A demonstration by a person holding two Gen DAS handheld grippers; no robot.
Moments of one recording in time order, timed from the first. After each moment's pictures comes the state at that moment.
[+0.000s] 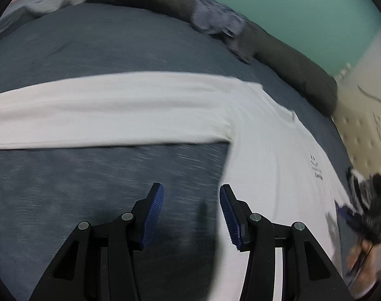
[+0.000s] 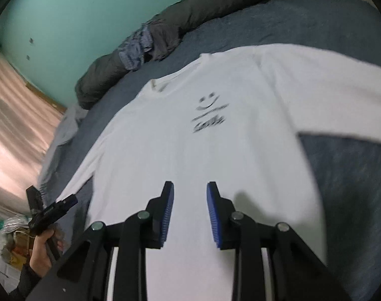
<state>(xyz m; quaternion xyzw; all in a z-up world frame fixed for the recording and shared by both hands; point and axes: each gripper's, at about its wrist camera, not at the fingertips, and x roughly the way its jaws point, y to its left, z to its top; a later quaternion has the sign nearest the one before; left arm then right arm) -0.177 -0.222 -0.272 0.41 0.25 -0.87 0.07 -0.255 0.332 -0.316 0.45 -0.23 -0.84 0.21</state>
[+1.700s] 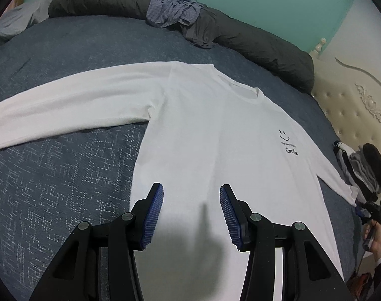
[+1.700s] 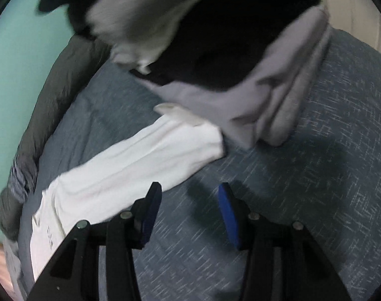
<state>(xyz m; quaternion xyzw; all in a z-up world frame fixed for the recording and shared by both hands) -0.195 -0.112 -0.265 0.41 0.21 -0.89 0.00 -0.160 0.699 -0.311 0.38 -0.35 -0.82 -0.23</state>
